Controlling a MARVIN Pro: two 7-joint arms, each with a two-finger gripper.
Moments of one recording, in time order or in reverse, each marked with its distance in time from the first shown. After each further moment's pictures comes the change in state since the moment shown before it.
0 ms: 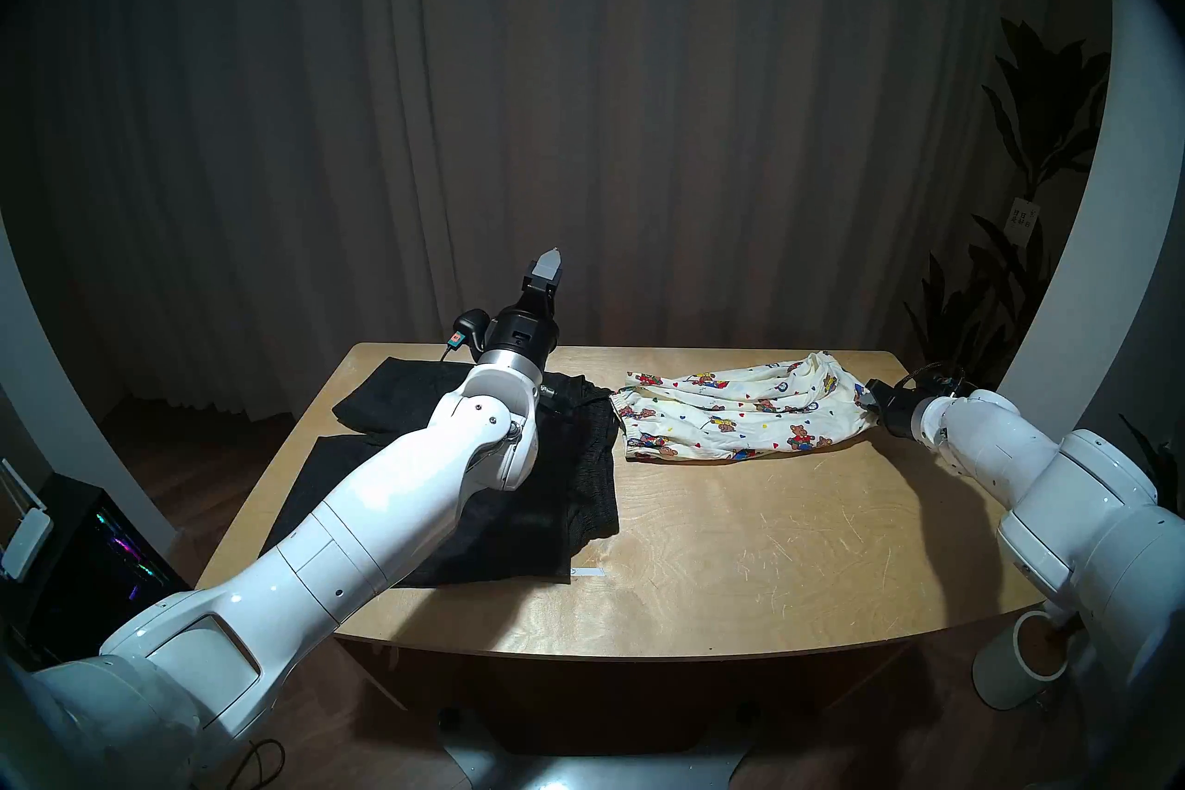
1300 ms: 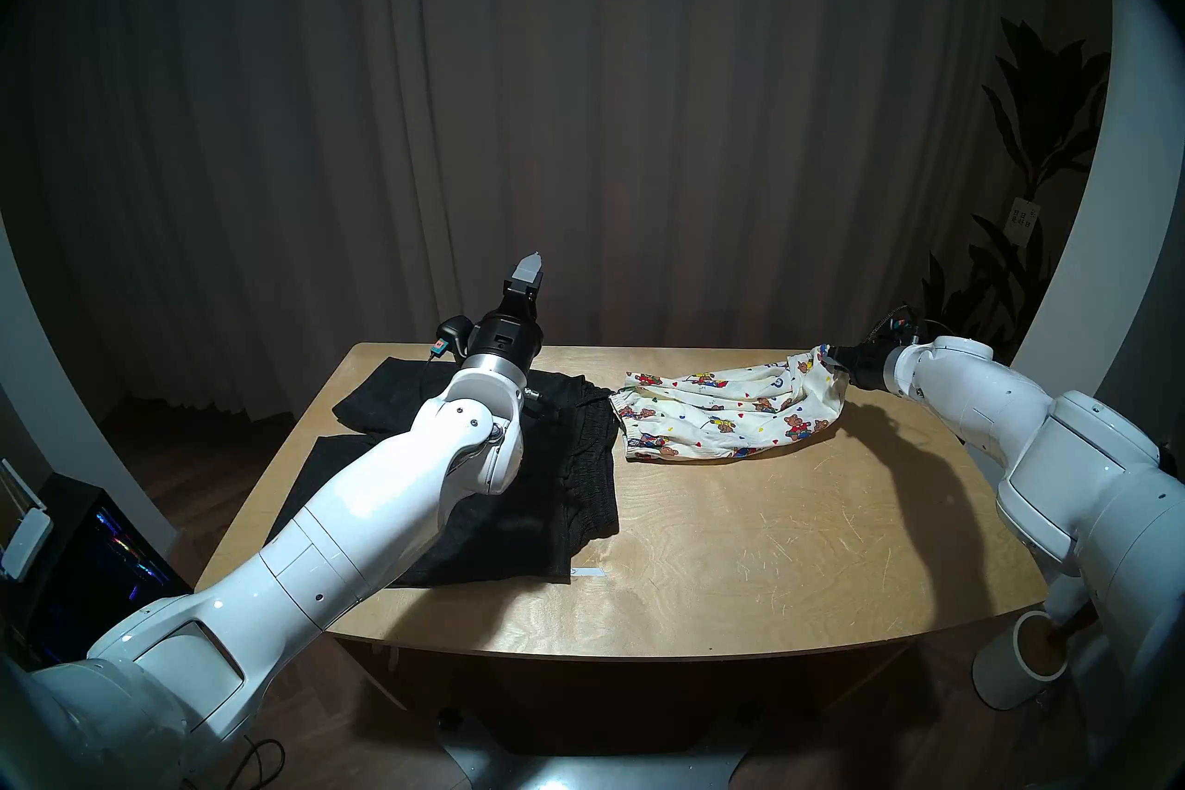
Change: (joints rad) left arm 0.028 0.042 -0.019 -0.032 -0.068 -0.016 -0.001; right arm 0.131 -0.031 -0.193 -0.080 -0.249 -0.071 0.085
